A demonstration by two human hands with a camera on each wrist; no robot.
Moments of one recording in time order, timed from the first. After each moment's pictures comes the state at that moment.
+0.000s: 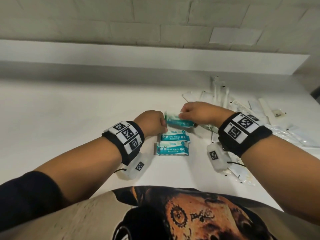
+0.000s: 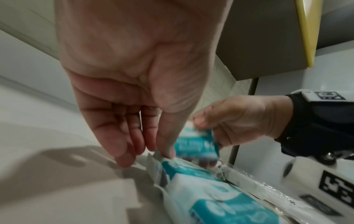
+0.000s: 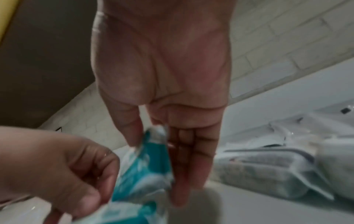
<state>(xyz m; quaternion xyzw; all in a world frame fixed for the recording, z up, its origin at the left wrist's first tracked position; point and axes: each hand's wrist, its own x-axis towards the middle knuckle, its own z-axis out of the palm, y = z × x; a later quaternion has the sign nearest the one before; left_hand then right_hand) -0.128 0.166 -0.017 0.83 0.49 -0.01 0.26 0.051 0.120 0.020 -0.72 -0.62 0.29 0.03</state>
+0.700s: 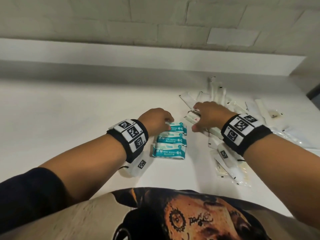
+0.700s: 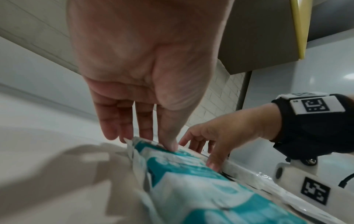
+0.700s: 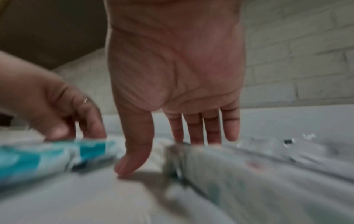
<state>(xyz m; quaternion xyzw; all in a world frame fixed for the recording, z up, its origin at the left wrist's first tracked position) -0.109 0.168 -0.015 0.87 0.43 0.00 0.25 0.090 0.121 -0.001 -0.77 -0.61 0.12 -0.10</state>
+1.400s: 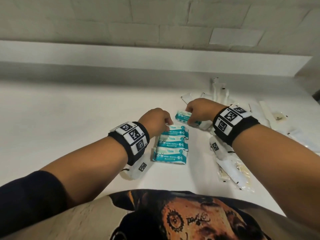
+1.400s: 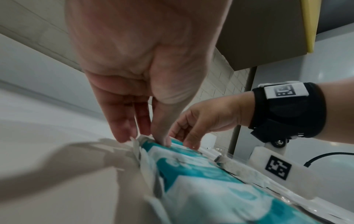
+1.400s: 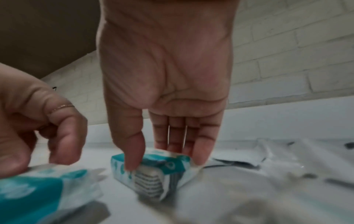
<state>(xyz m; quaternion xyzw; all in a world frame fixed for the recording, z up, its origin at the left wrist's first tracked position) -0.105 0.175 -0.021 0.85 0.46 0.02 0.26 0.081 0.159 -0.001 -0.74 -0.64 0.18 -0.08</state>
